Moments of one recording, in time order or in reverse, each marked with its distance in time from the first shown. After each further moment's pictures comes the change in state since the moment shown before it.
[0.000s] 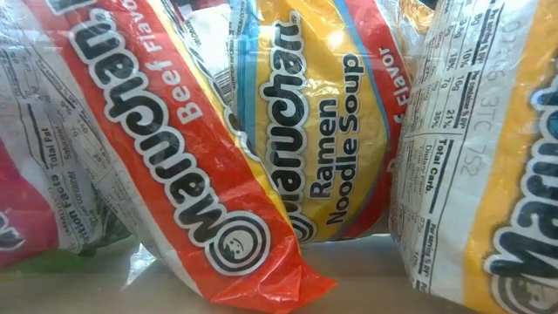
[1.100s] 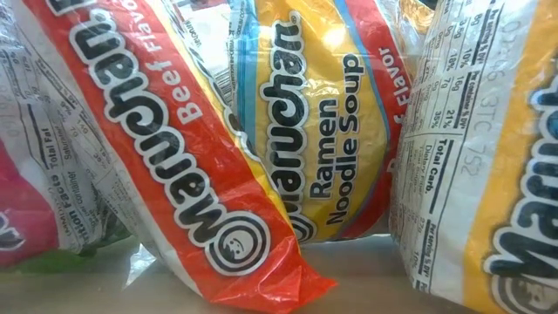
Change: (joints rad) left arm 0.534 -0.224 -0.004 -0.239 -0.071 0.061; right arm 0.000 0.000 0.000 0.051 -0.003 -0.004
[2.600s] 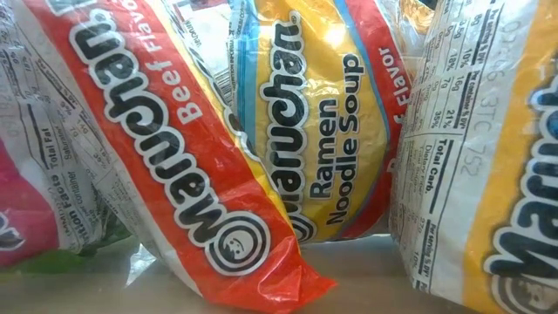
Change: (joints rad) left arm 0.252 0.180 -0.170 0.160 0.495 0.356; right arm 0.002 0.059 0.004 0.023 -0.005 -0.025
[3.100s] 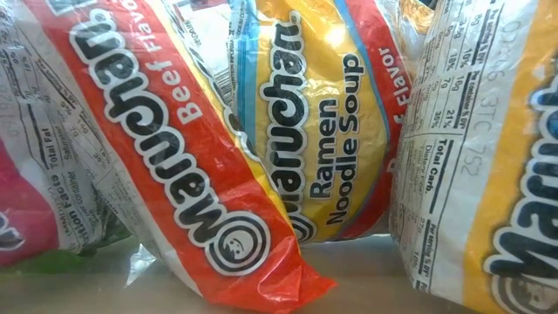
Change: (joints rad) left arm -0.001 0.011 -0.101 0.169 0.000 -0.033; right arm -0.002 0.034 -0.003 0.018 -0.005 -0.003
